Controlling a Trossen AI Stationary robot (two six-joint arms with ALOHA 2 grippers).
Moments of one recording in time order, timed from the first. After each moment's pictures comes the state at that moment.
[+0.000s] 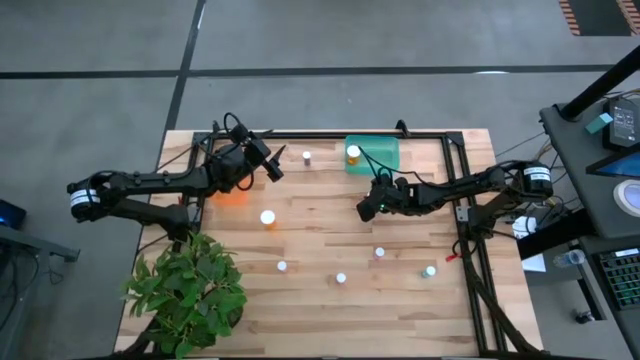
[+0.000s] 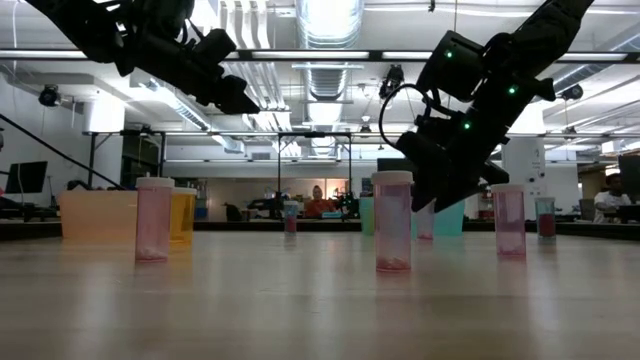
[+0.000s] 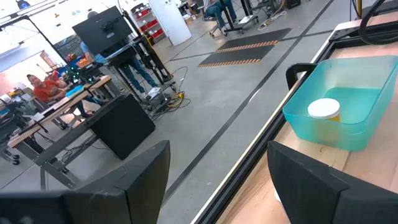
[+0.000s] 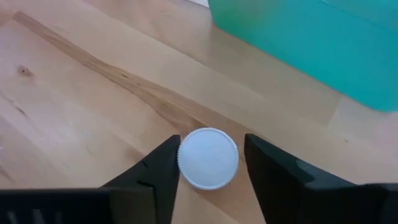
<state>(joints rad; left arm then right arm) 0.37 1.10 0.57 0.41 -0.51 0.38 -0.11 1.52 0.67 -0.11 0.42 0.75</state>
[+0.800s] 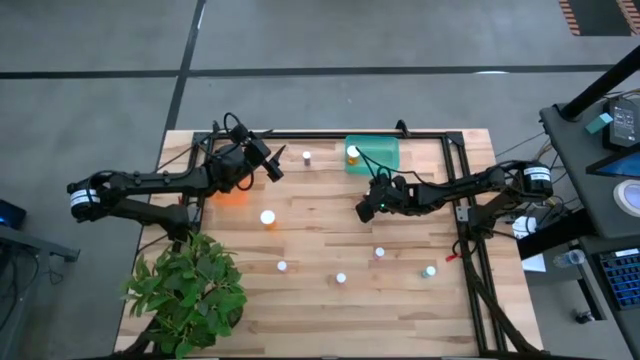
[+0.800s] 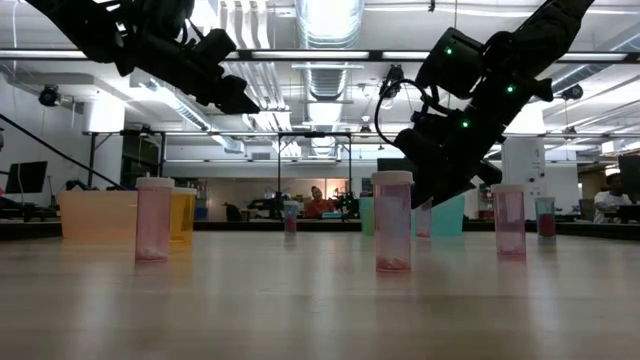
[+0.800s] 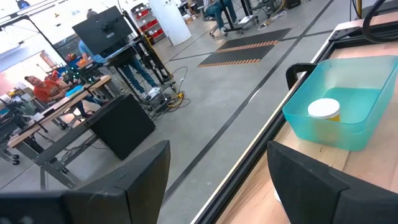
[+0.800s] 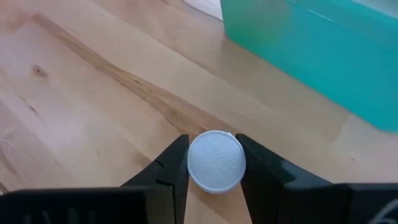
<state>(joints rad) 0.37 1.10 0.57 0.41 -0.51 0.38 -0.11 1.52 0.67 -0.07 0.42 0.67</state>
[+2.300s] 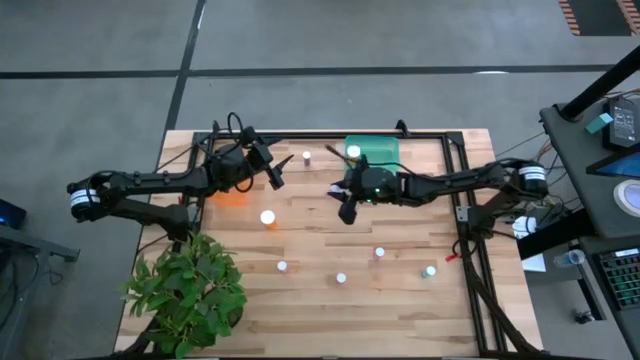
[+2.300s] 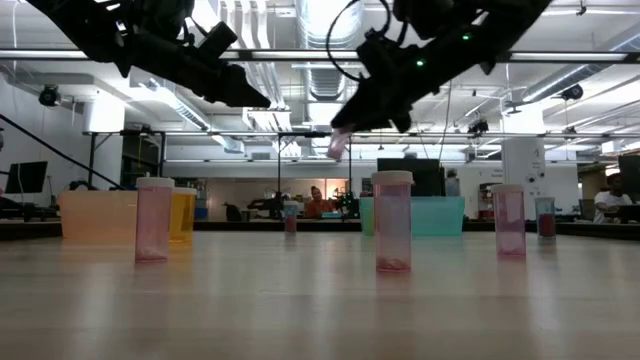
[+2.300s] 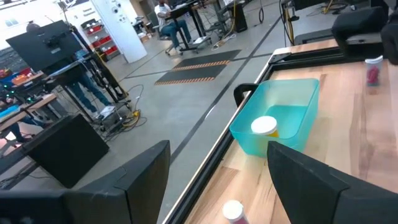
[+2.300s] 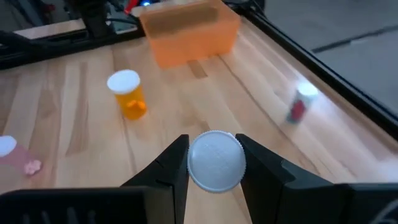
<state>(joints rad) 0.37 1.10 0.57 0.41 -0.29 0.35 -0.12 1.57 0.89 0.22 0.14 0.13</state>
